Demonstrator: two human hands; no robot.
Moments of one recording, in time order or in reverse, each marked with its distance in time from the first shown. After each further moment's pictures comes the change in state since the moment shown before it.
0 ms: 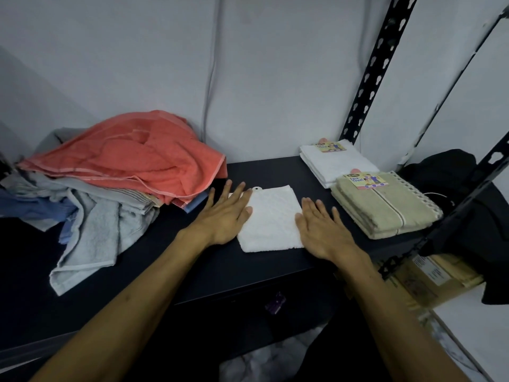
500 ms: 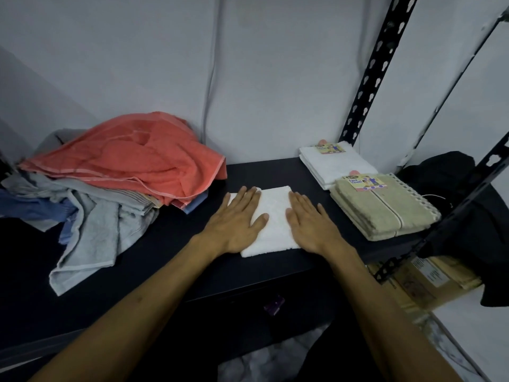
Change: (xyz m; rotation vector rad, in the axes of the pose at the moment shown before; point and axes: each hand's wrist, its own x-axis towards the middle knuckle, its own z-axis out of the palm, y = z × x) left_hand 0.000 0.026 0.012 0.018 0.019 0.045; right_hand 0.024 -0.005 0.008 0.058 0.039 -0.122
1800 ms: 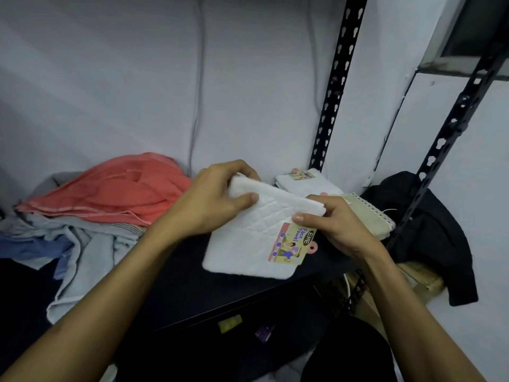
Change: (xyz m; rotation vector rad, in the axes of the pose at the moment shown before) left_hand -0.076 0.062 -0.158 -0.438 0.468 0.280; right_hand -0.095 -0.008 -0.111 1.075 0.227 -0.347
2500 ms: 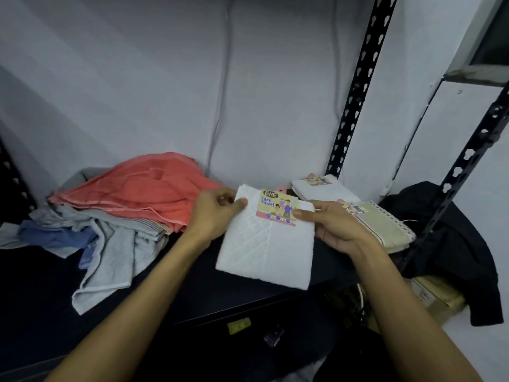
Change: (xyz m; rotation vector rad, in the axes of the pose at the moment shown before) left_hand -0.011 -0.080 0.040 -0.374 0.276 -0.477; right_hand 0.046 0.027 0.015 0.326 0.024 0.419
